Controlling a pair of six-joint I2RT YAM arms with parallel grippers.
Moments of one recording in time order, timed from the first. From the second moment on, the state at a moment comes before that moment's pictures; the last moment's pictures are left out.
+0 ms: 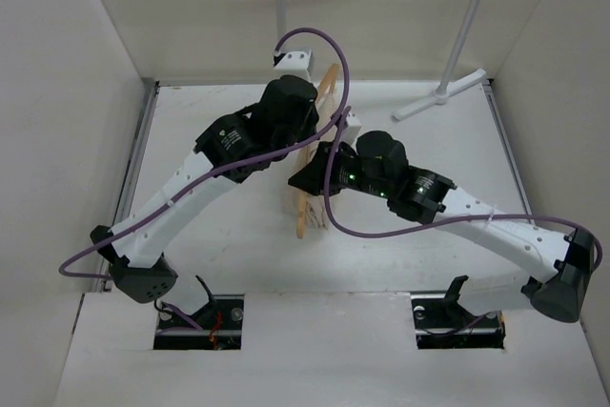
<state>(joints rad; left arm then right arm) -0.93 1.49 1.90 -0.91 -0.52 -0.51 0.96 1.28 1.22 -0.19 -0.12 0.69</state>
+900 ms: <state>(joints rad) -0.86 1.14 1.73 -0.56 -0.57 -0.52 0.71 1.31 1.27 -0.15 -0.24 0.92</state>
